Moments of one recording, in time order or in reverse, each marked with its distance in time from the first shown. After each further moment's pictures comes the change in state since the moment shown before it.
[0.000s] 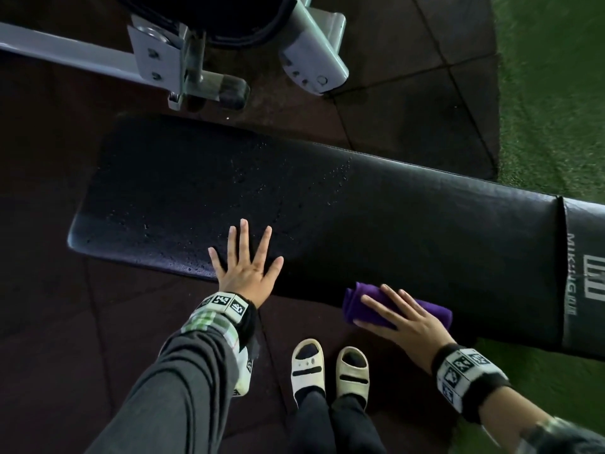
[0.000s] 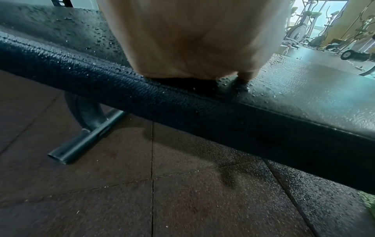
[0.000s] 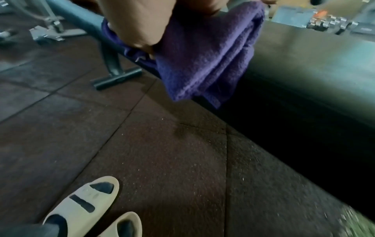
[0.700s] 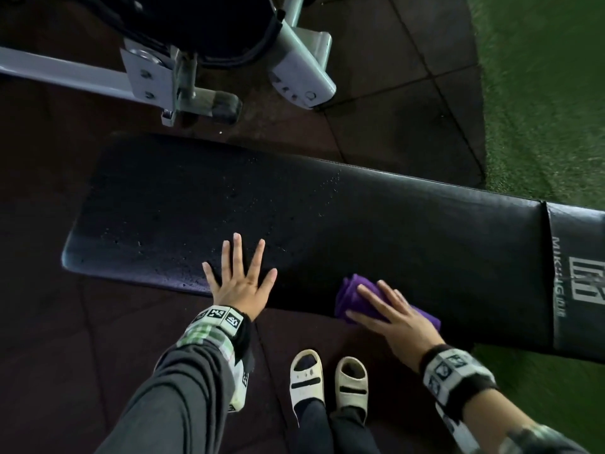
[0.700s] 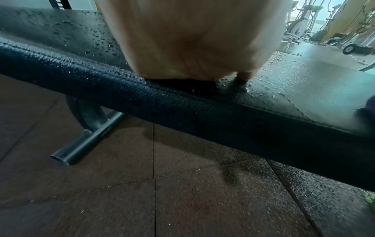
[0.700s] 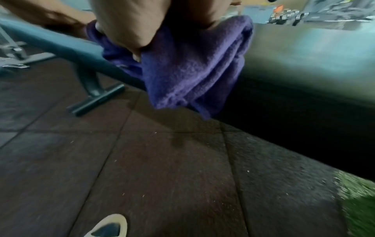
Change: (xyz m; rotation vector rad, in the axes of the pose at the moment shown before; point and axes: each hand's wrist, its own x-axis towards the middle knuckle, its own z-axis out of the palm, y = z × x) left_hand 0.001 0.002 -0.001 0.017 -0.028 -0.016; right_hand 0.017 0.001 -0.016 0.247 -0.132 0.194
